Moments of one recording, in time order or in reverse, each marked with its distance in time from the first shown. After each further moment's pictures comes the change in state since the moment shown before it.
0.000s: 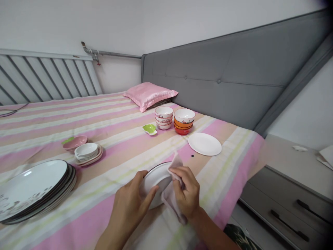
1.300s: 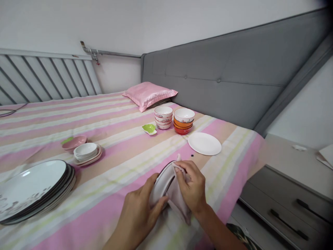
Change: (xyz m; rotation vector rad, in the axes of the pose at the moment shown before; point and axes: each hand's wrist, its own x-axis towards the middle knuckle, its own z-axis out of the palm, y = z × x) left_hand -0.010 0.012 0.012 -0.119 -0.055 0.131; right_hand 0.018 0.000 -0.013 -0.072 0.010 0.094
